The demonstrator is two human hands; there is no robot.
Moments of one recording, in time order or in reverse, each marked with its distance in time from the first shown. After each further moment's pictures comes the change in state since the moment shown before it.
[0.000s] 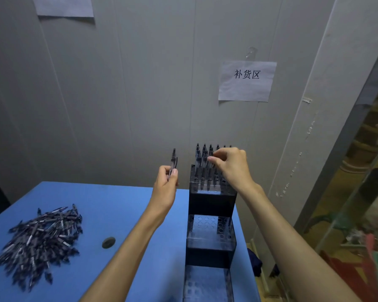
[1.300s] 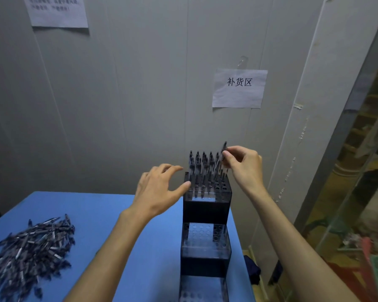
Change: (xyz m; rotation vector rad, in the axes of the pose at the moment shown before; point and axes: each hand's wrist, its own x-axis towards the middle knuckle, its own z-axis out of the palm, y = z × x) left_hand 0.009 0.033 -0.019 0.932 -0.059 0.438; right_hand -0.003 0.010 -0.037 0.240 0.205 0.105
